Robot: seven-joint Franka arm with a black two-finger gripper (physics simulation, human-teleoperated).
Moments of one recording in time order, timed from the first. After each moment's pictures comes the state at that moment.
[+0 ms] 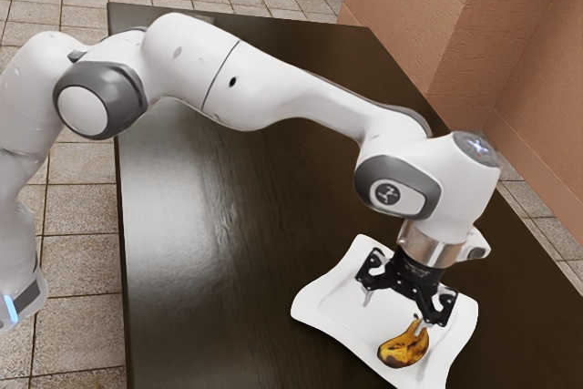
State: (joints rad) arm -0.45 0.47 -0.09 -1.32 -0.01 1.80 -1.31
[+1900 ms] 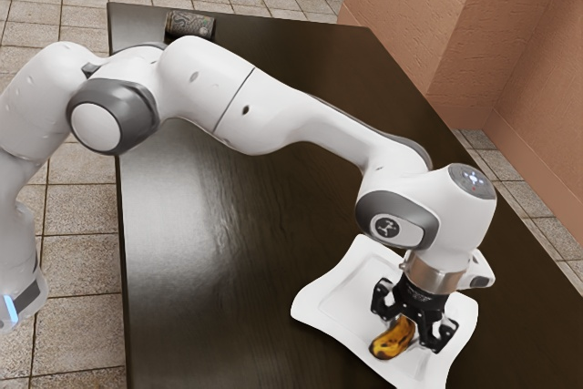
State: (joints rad) arm -0.46 0.55 -0.09 -1.32 0.02 1.93 -1.19
